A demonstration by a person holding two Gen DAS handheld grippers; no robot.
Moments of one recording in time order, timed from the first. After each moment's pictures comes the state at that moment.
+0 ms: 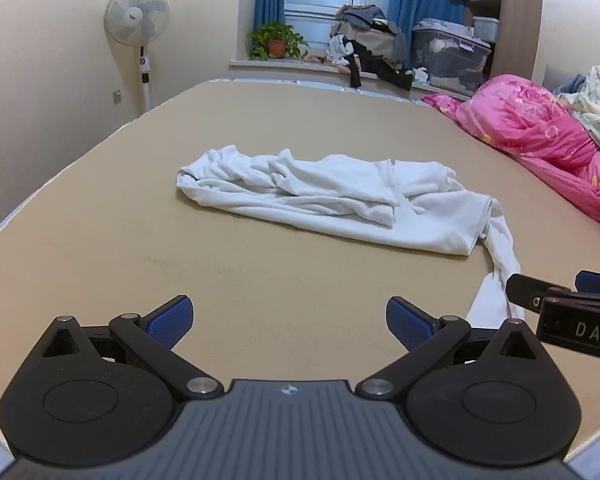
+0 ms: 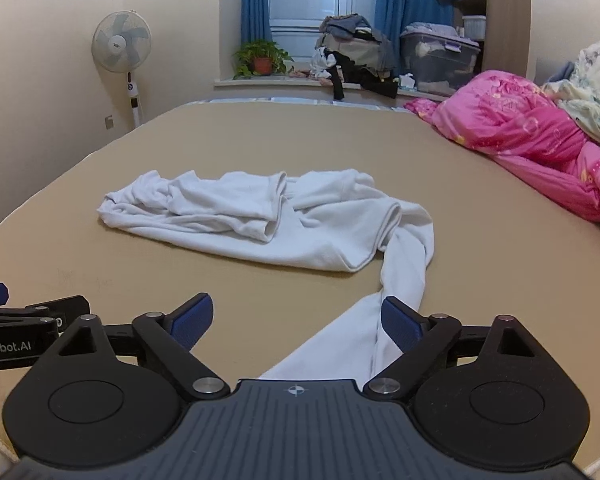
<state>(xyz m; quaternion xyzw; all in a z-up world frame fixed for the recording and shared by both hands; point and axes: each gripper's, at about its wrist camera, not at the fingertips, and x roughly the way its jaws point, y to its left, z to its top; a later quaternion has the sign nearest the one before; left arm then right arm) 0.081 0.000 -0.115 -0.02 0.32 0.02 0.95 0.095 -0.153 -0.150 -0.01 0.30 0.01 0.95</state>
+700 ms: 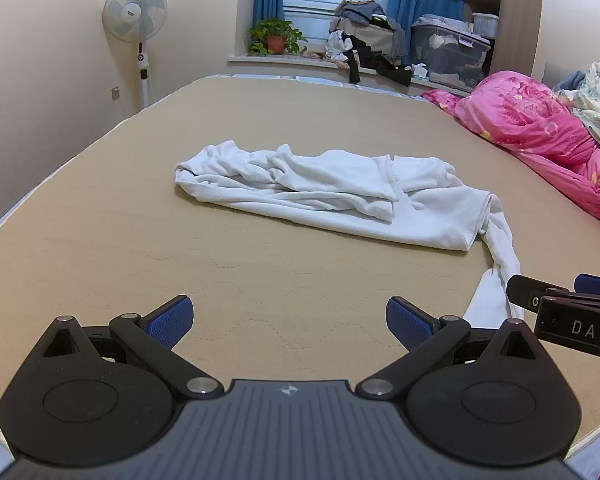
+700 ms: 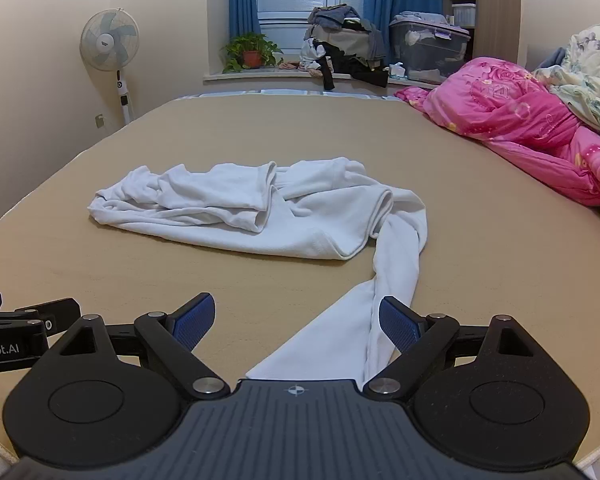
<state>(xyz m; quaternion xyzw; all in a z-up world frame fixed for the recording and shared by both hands) 0.082 0.002 -0.117 -0.02 0.32 0.02 0.95 0.110 -0.213 -0.158 0.00 0.31 0.02 0.95</state>
